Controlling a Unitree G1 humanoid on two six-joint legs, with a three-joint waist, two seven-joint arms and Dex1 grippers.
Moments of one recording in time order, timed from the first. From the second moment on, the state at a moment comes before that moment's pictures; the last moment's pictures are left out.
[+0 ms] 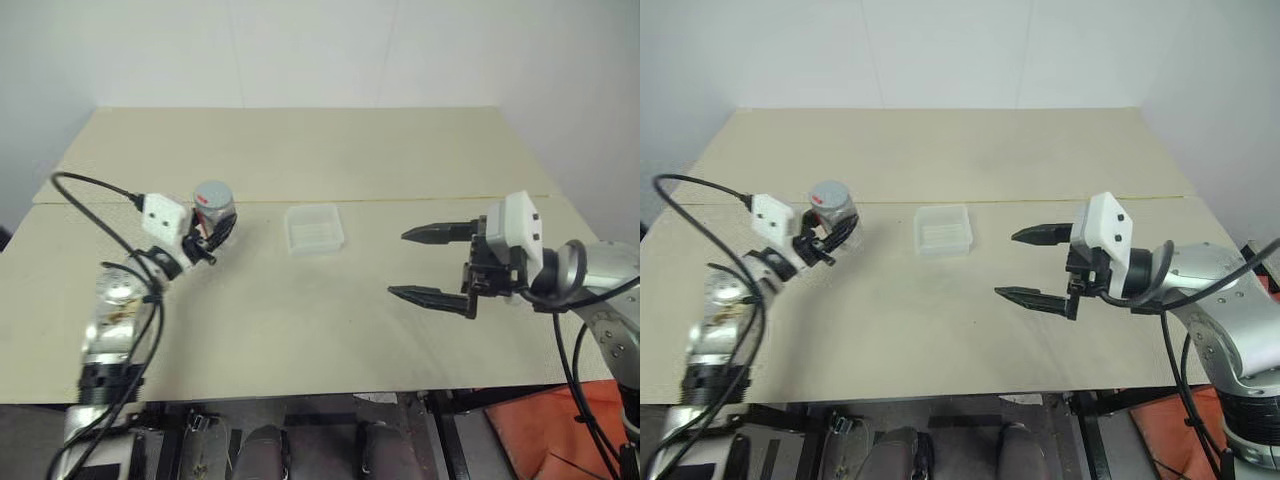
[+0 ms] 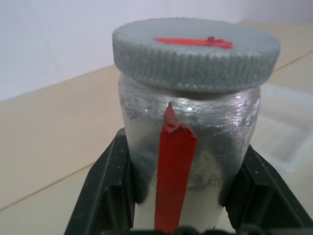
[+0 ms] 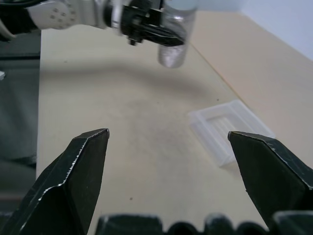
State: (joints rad) left arm -0.34 0.63 0.21 -0.02 -0.46 0.23 -0.80; right arm -0.41 -0.86 -0.12 -0.50 0.69 0.62 0.95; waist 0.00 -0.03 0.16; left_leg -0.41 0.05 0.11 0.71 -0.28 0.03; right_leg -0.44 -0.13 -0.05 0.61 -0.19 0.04
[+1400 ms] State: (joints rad) left arm -0.58 0.57 -0.04 0.04 -0.55 0.34 -1.33; right arm -0.84 -0.46 0.19 -0.38 0.67 0.90 0.67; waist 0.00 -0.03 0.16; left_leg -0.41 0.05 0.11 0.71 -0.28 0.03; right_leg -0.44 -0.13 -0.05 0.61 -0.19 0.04
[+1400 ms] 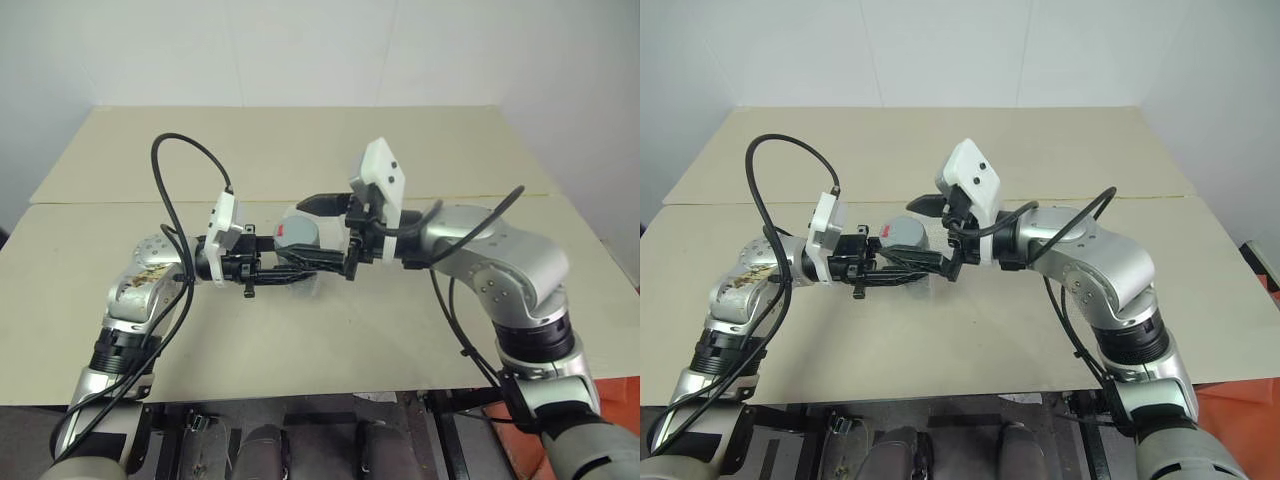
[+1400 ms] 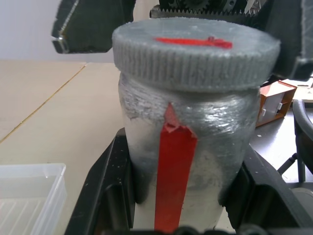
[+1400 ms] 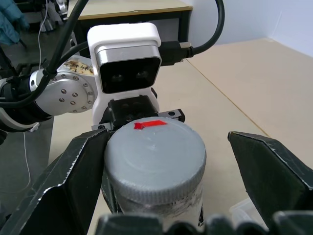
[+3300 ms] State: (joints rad) left arm -0.50 0.62 0.00 0.01 -0.55 0.34 -1.31; right arm -0.80 -0.37 0.13 -0.46 0.61 0.90 0.75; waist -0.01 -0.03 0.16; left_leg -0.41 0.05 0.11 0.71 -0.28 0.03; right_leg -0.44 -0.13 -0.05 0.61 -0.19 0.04
